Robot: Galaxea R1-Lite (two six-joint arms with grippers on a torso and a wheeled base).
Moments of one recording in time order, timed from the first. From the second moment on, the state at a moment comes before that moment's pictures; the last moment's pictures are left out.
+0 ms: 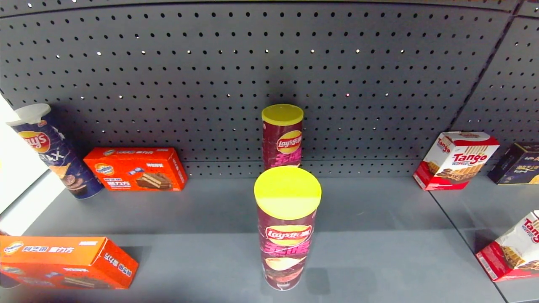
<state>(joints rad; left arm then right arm) 0.00 0.01 0.00 -0.01 0.05 -0.02 0.00 0.00 0.00 0.01 0.04 -0.01</state>
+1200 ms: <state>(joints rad) 0.00 0.01 0.00 -0.01 0.07 -0.02 0.00 0.00 0.00 0.01 0.04 -0.01</state>
